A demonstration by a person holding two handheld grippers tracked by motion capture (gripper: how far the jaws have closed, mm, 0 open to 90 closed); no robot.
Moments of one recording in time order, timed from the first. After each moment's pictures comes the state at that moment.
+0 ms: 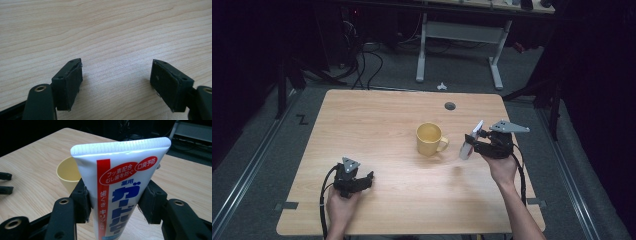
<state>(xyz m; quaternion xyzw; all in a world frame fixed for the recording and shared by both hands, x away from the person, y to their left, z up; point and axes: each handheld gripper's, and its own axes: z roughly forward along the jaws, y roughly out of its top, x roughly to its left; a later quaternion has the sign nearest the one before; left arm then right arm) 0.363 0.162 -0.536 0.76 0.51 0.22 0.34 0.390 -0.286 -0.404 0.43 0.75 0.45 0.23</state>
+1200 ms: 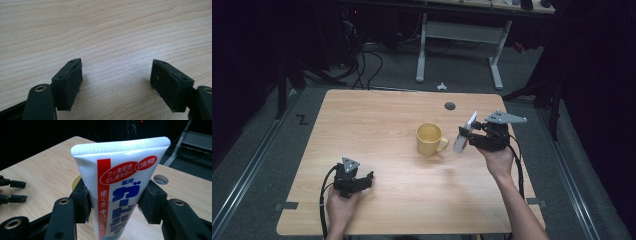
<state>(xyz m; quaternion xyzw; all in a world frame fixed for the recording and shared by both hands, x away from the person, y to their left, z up) 0.363 0.162 -0.536 0.76 0.51 0.21 0.35 0.396 -0.267 -0.375 0.41 0.75 0.47 0.22</state>
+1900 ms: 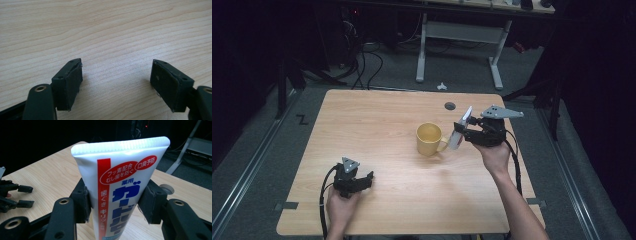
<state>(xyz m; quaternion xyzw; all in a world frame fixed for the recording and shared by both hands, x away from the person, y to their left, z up) 0.363 0.162 -0.536 0.76 0.51 0.21 0.35 0.400 -0.254 -0.360 0.39 0.76 0.48 0.22</state>
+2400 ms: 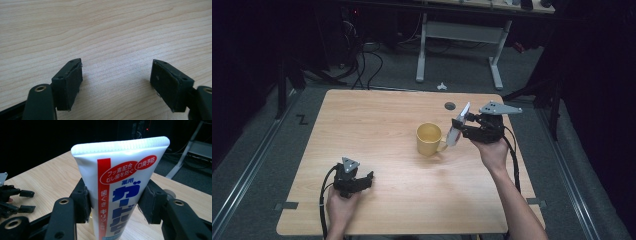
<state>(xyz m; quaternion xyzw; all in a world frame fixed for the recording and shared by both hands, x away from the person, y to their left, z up) 0.363 0.162 -0.536 0.76 0.51 0.21 0.35 0.407 -0.248 -0.353 0.38 0.75 0.48 0.22</state>
